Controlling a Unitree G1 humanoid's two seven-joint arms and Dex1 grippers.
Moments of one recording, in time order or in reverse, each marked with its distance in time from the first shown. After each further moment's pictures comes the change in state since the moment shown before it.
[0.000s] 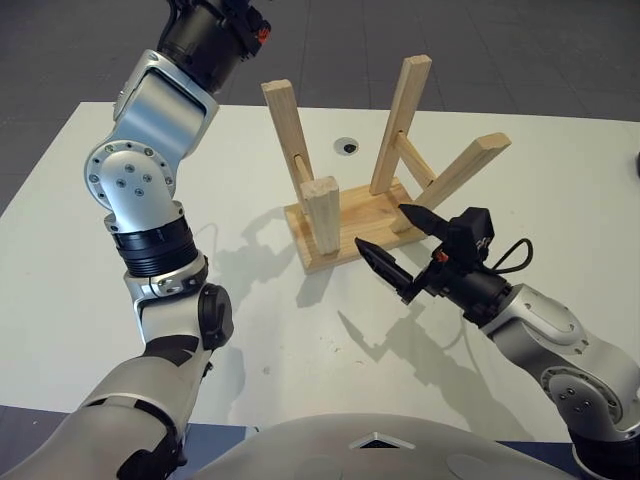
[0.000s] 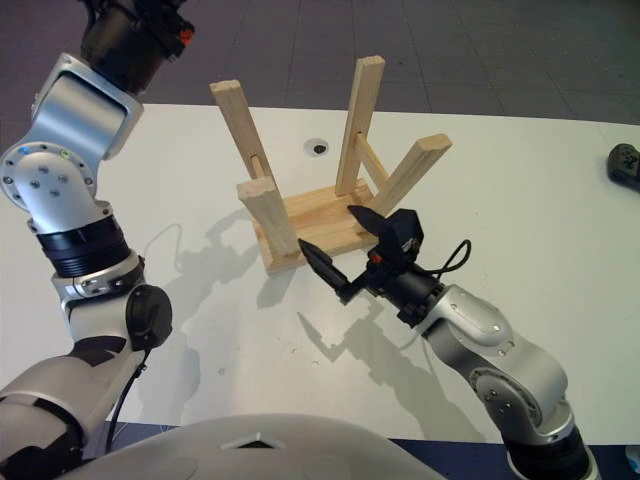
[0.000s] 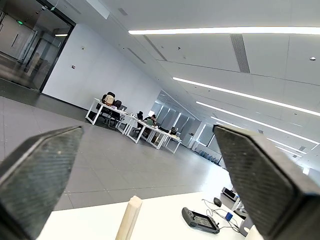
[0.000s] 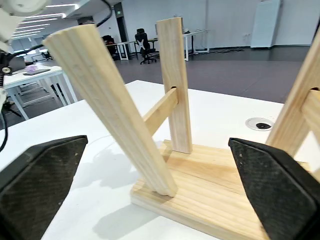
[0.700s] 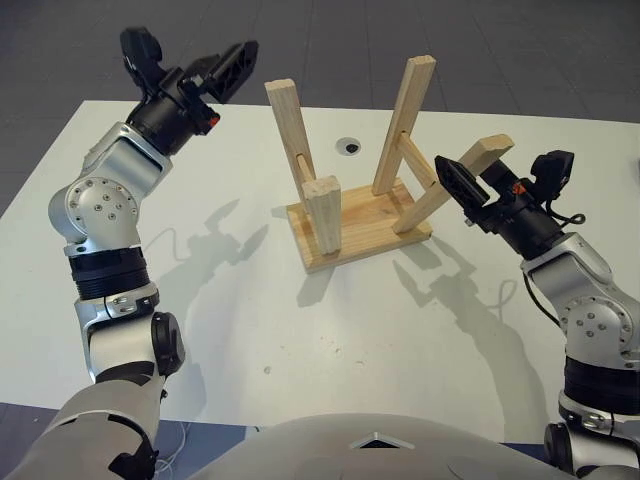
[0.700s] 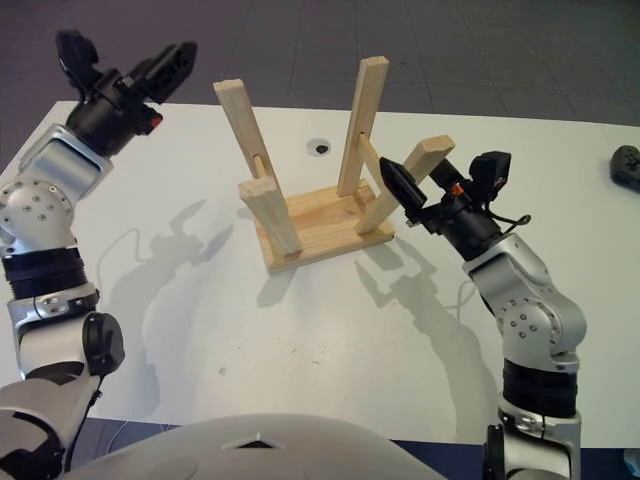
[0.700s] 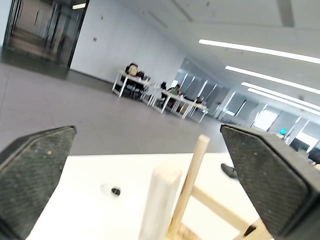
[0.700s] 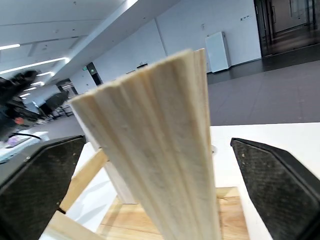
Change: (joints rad) left arm 0.190 0.256 -0.015 0.251 0.173 -0.037 -0.400; right arm -0.220 0.113 -0.262 0.403 0.158 0.042 0.198
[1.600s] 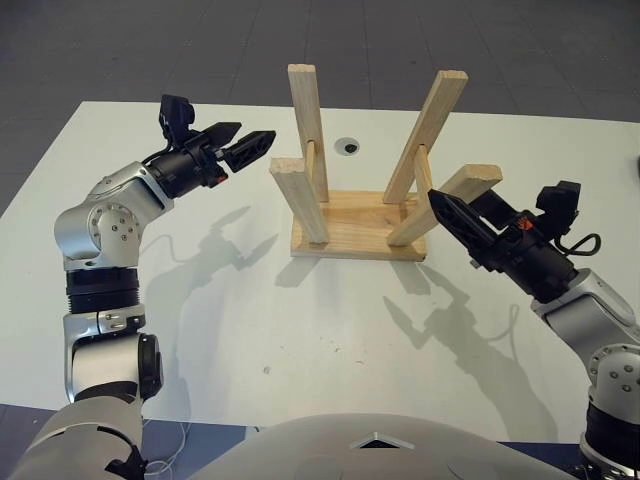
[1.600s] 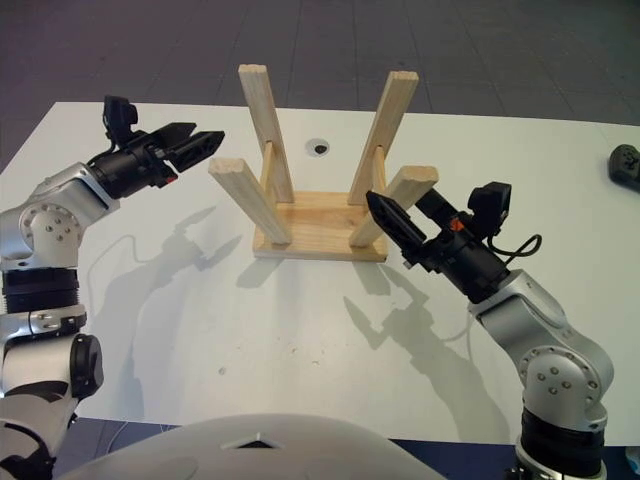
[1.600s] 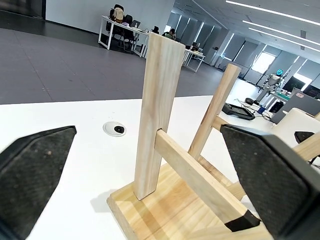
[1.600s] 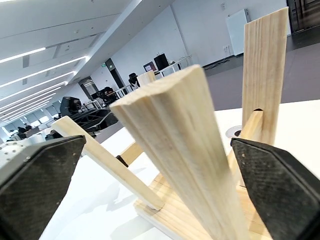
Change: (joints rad) left arm 0.107 0.072 -0.122 0.017 0.143 0.002 -0.281; right arm 0.188 -0.017 -0.078 -0.226 0.152 0.071 -0.091
